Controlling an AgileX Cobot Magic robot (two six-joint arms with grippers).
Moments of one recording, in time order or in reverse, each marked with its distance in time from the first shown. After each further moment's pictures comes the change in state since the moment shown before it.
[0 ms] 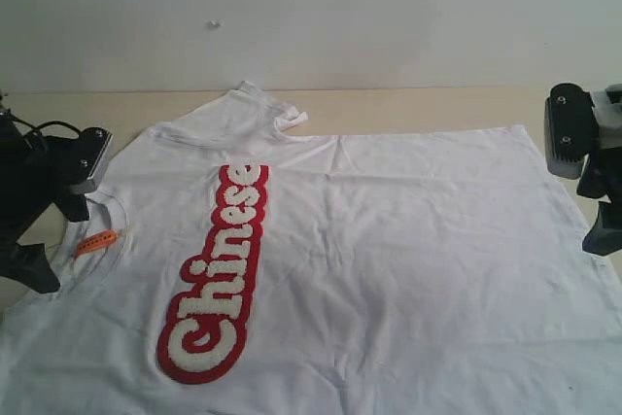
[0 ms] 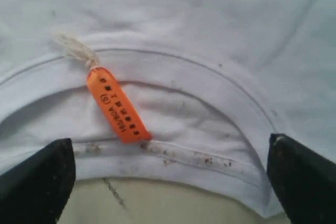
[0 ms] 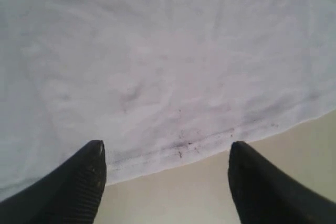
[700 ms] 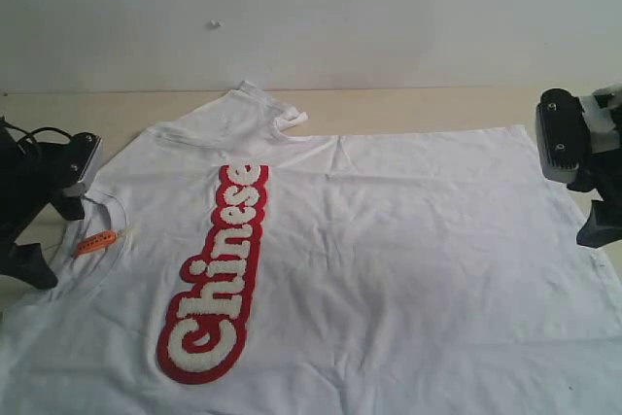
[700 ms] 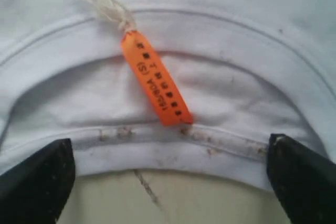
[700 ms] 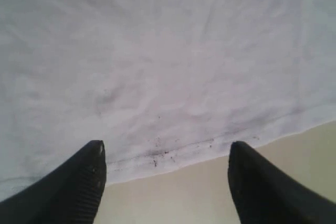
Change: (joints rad) left arm 0.065 0.086 -0.043 -0.045 -0.055 0.098; right arm 0.000 0.053 -0.020 -0.008 -0.058 -0.084
